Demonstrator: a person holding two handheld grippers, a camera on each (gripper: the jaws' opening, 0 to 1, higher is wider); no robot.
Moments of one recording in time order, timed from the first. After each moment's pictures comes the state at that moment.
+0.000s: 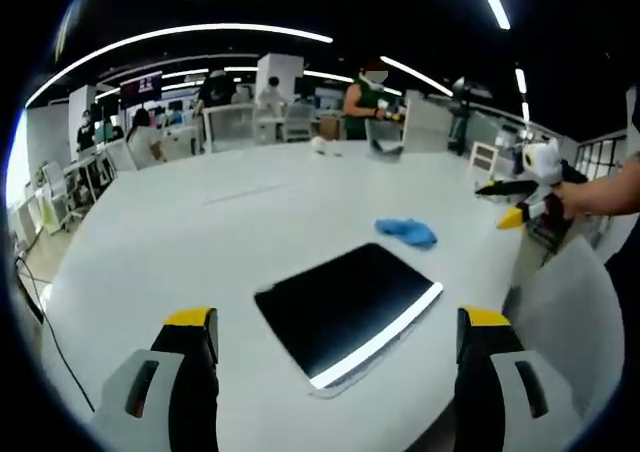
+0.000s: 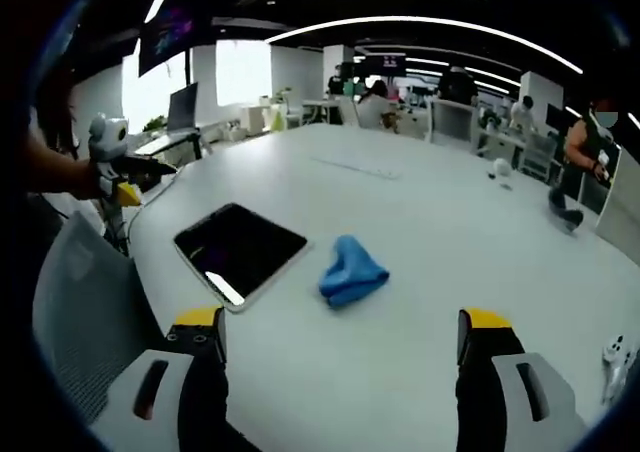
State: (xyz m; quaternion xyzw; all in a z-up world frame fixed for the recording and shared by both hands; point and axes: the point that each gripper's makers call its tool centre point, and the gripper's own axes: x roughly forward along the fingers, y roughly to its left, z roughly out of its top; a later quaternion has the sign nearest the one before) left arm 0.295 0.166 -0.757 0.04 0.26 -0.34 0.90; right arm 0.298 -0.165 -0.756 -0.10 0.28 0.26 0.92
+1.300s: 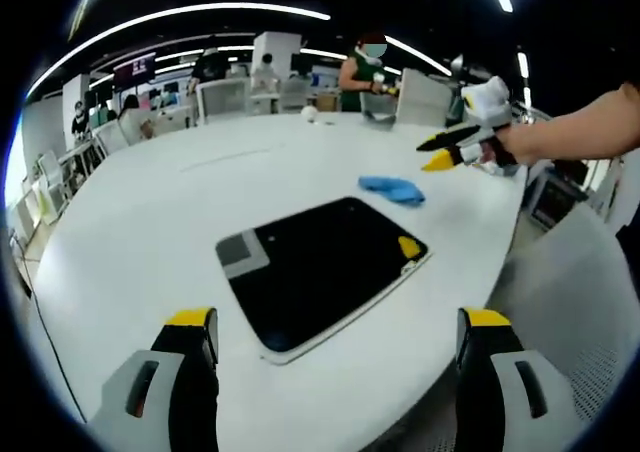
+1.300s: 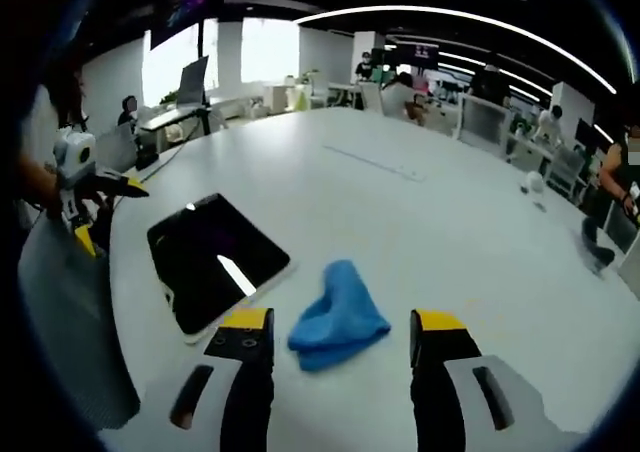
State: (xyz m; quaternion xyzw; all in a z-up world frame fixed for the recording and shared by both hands) left arm 0.262 0.147 -0.804 0.05 0.30 -0.34 0.89; right arm 0.383 -0.131 -0.794 -0.15 0.30 0.30 0.89
